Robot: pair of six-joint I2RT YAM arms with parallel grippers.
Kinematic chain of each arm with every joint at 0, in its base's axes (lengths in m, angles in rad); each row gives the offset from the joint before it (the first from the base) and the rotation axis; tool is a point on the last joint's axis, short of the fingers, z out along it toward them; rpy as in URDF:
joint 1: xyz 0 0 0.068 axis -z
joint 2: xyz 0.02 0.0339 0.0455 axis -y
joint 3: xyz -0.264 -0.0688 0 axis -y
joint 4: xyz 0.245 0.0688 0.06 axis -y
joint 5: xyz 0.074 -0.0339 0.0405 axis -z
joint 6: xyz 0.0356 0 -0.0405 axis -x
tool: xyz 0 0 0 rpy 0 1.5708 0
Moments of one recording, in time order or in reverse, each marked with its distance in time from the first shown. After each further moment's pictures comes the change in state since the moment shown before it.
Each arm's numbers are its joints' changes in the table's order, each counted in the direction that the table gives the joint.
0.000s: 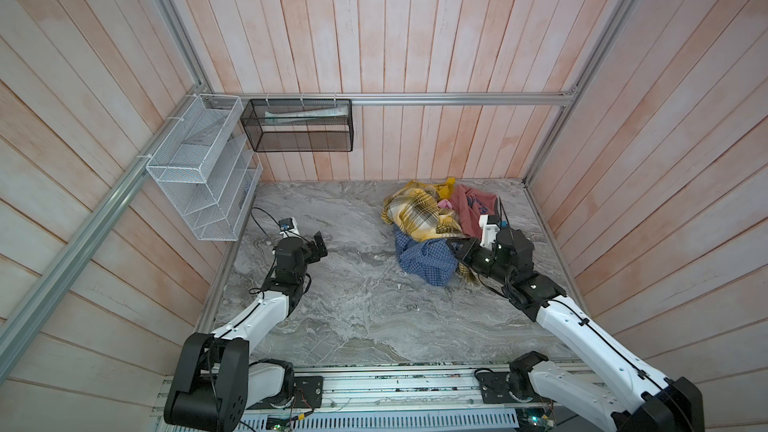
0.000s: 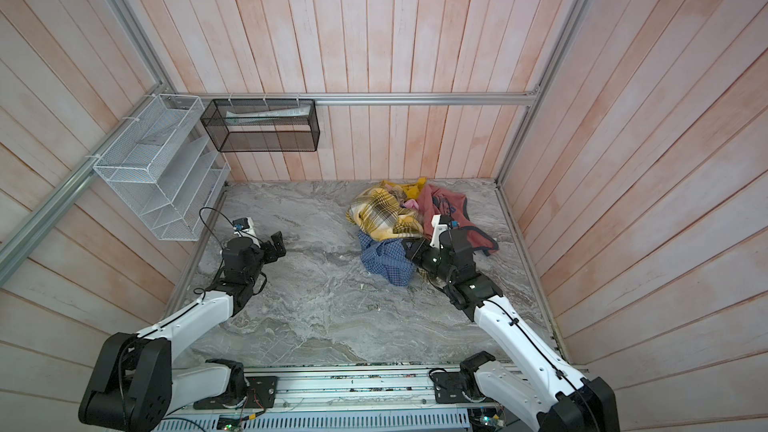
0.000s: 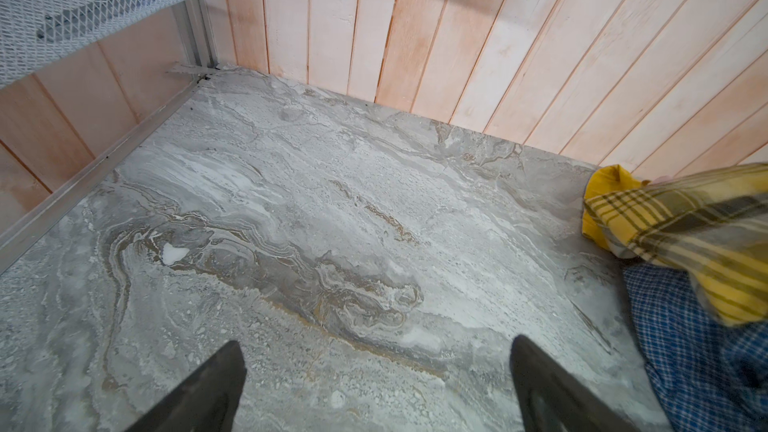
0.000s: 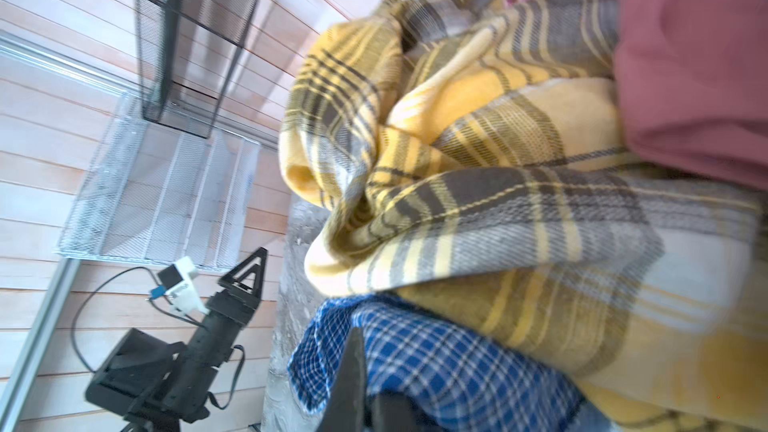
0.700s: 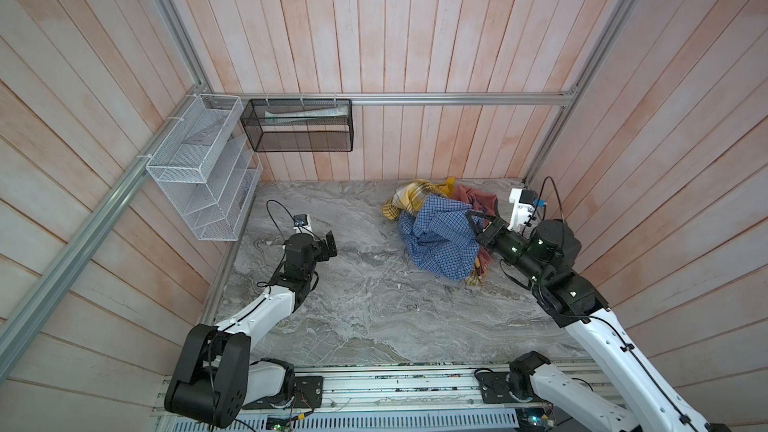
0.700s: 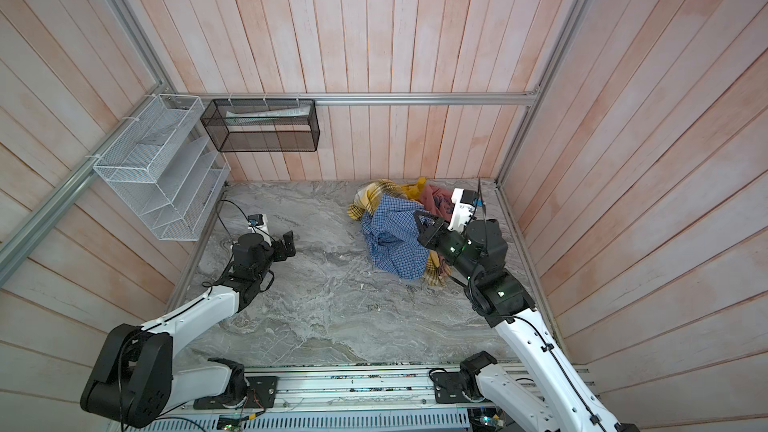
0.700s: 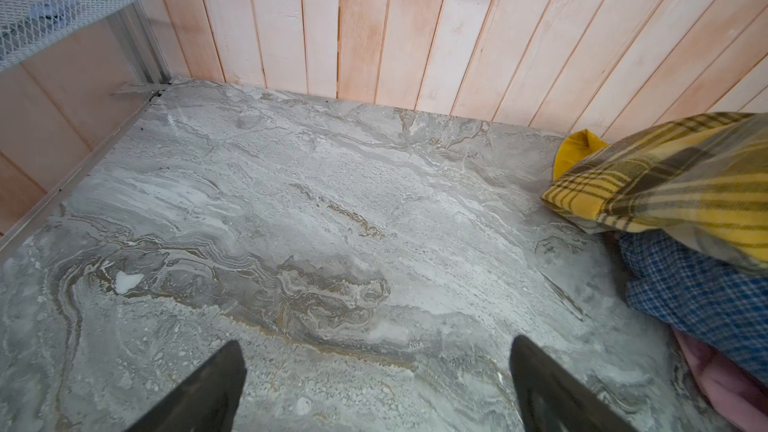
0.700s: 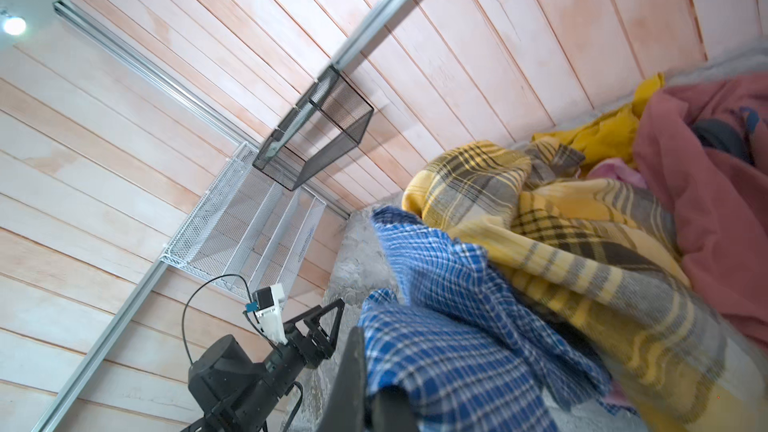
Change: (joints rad) left arm 0.081 -0.039 0.053 -0.026 -0.008 -0.066; right arm -0.001 0.115 0.245 -0.098 0.076 0.148
